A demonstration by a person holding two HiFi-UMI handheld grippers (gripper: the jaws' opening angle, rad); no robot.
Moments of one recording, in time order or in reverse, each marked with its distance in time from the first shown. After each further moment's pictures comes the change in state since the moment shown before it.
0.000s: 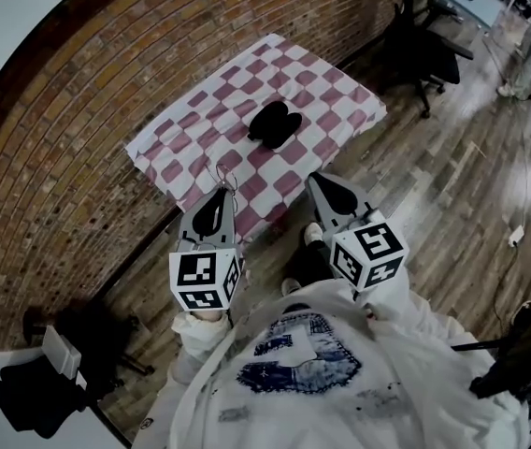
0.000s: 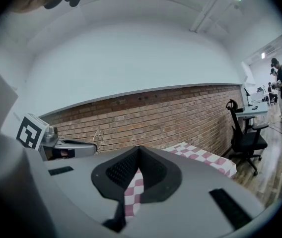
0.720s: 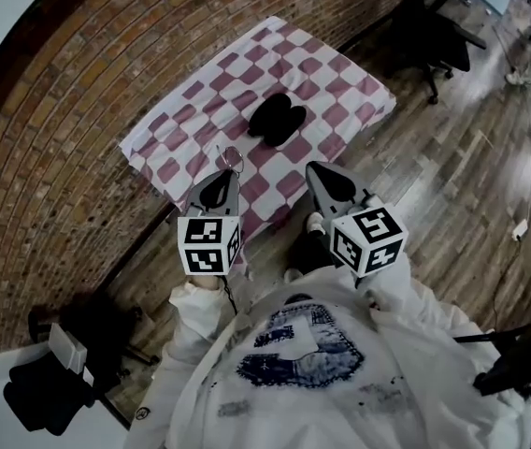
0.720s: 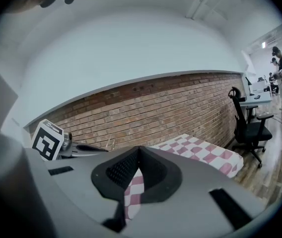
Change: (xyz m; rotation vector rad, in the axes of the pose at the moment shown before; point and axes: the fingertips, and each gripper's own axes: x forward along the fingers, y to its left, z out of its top) left arm 0.105 0.028 -0.043 0.031 0.189 -0.060; right arm 0.065 -0.042 -0.018 0.056 0.088 0.015
